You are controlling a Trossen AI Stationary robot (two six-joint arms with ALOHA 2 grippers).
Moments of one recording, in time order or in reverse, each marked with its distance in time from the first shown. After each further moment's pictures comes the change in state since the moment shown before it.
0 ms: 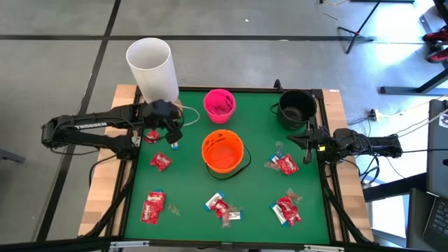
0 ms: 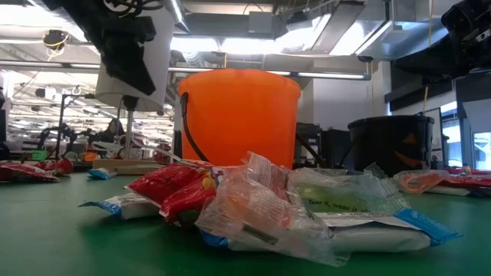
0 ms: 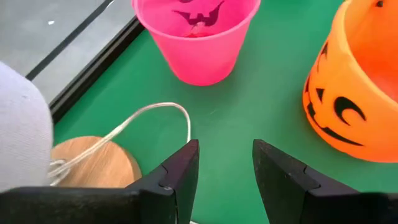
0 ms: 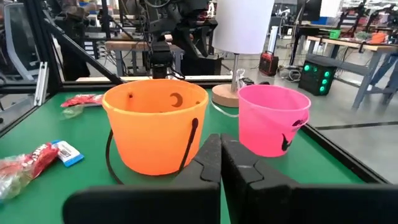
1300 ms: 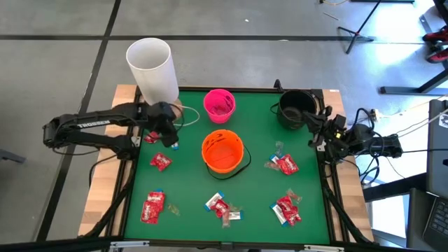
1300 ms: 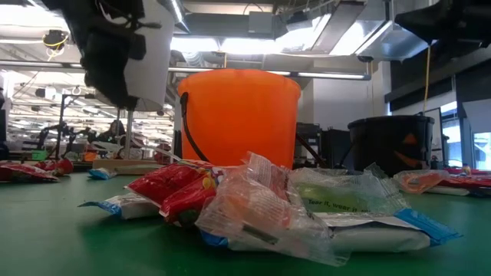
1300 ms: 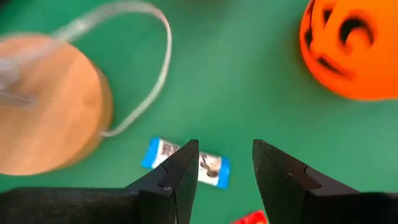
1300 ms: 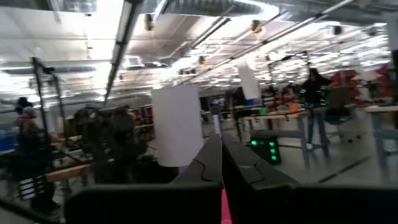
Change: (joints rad) left arm 0.047 0.056 0.026 -0.254 0.195 -0.155; right arm 0.000 0.003 0.000 0.500 0.292 -0.030
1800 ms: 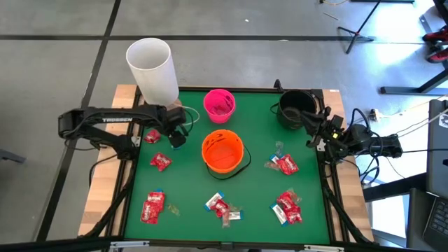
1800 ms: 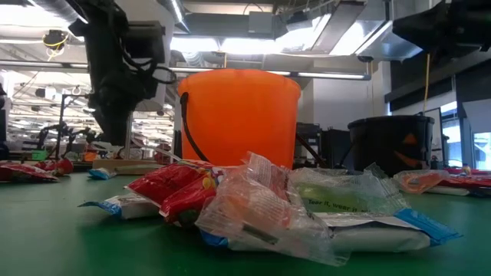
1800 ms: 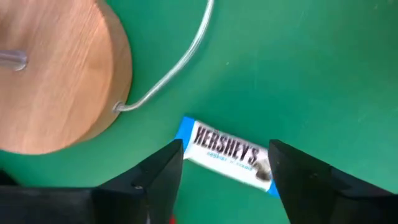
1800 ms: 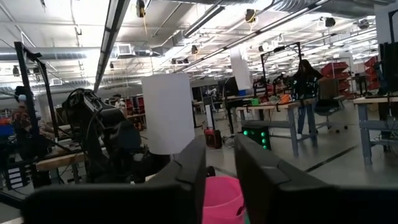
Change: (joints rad) left arm 0.024 0.272 -0.034 0.047 -0.101 -0.027; right arm 0.000 0.000 0.000 -0.058 0.015 0.010
